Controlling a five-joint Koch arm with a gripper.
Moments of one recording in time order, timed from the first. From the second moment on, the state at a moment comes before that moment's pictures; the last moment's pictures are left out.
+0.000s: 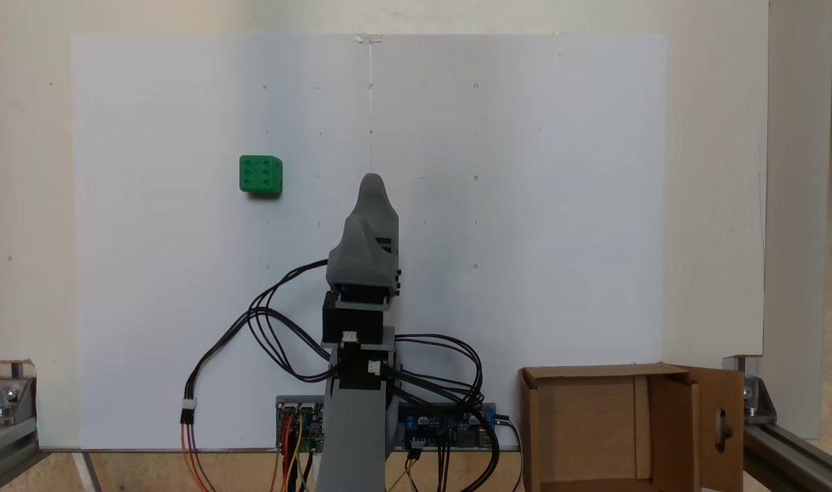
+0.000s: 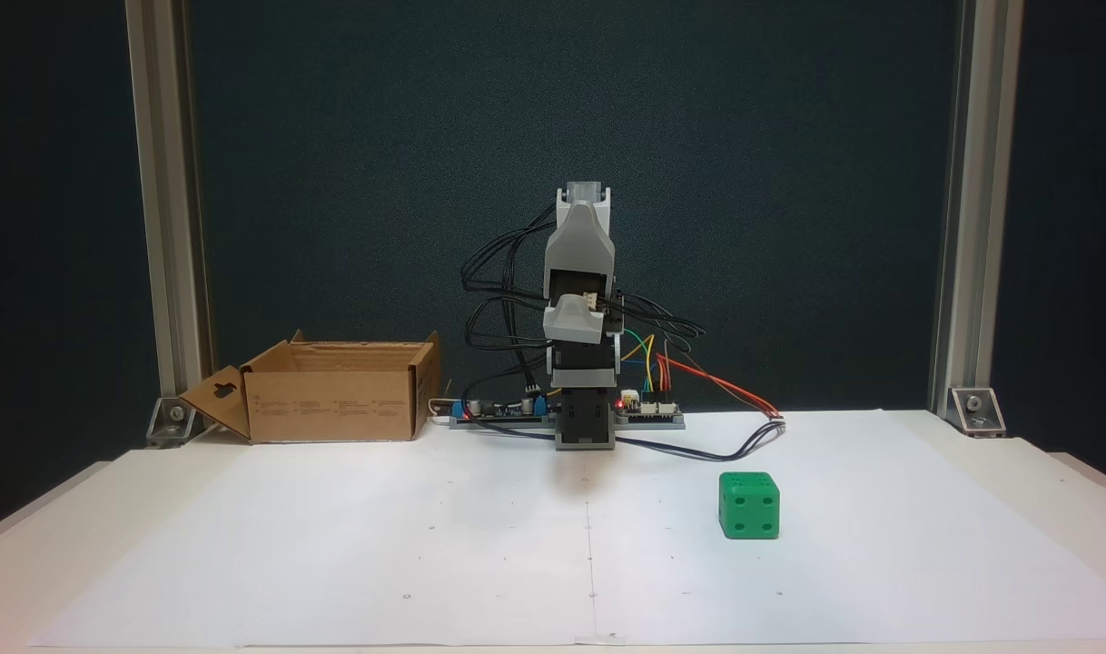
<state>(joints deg) 2.1 129.6 176.4 -95.0 -5.9</state>
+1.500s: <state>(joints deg) 2.5 129.6 172.3 -66.6 -3.8</state>
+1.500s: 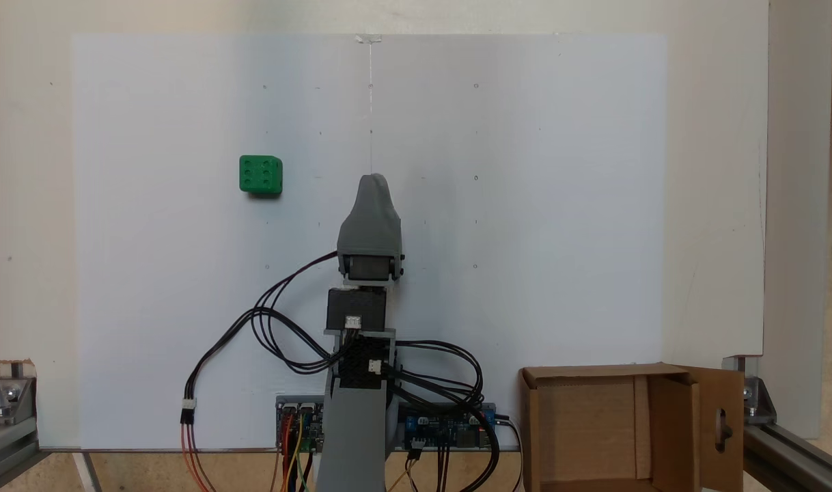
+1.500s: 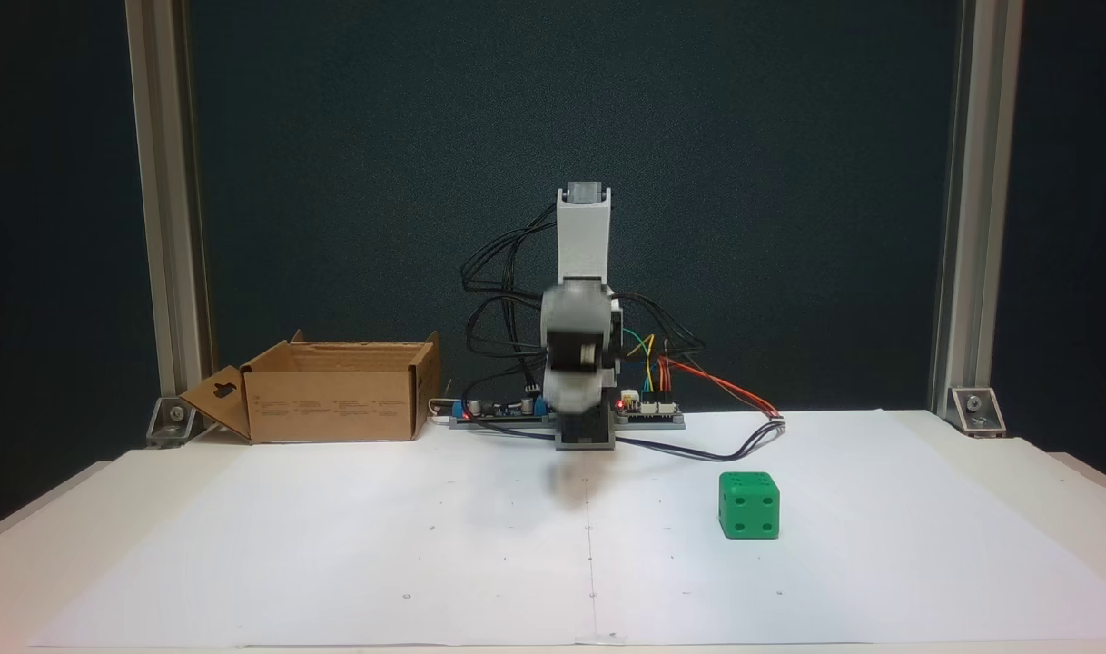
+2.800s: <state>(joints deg) -15.5 114.9 102.8 43.1 15.2</state>
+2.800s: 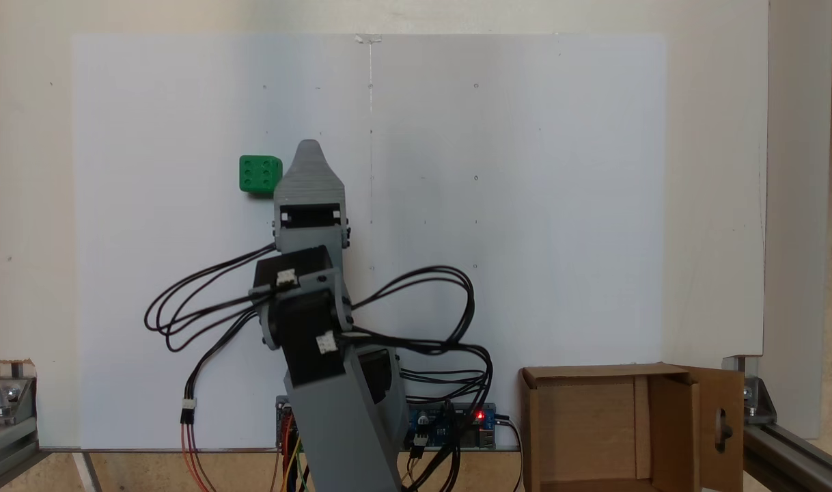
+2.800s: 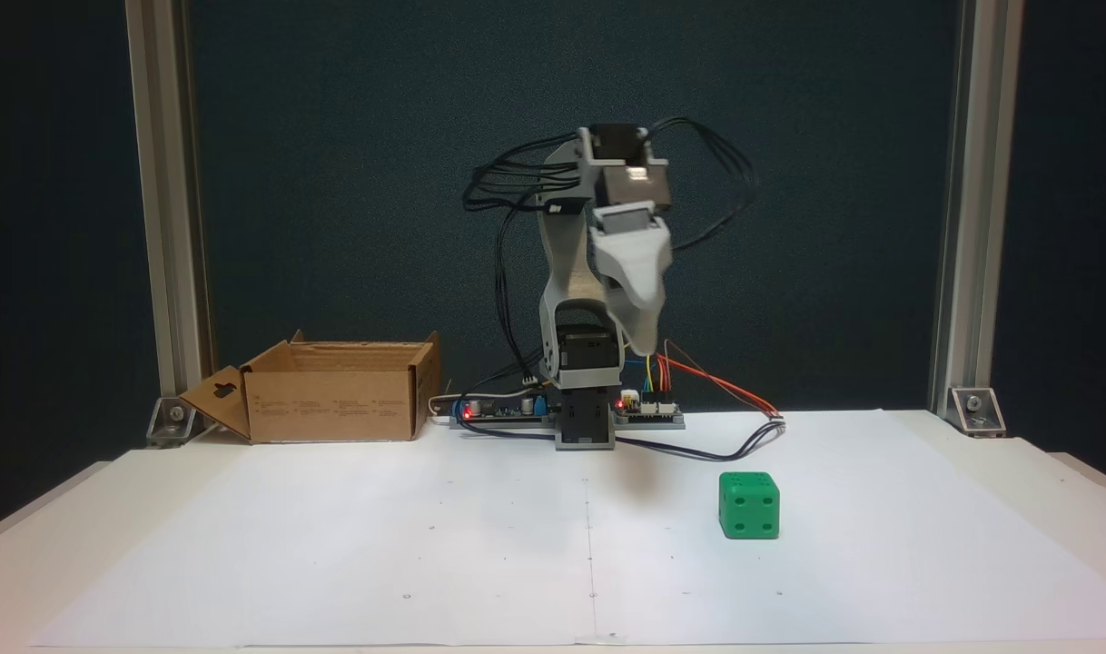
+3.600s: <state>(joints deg) -28.2 95.4 81.2 51.8 35.5</state>
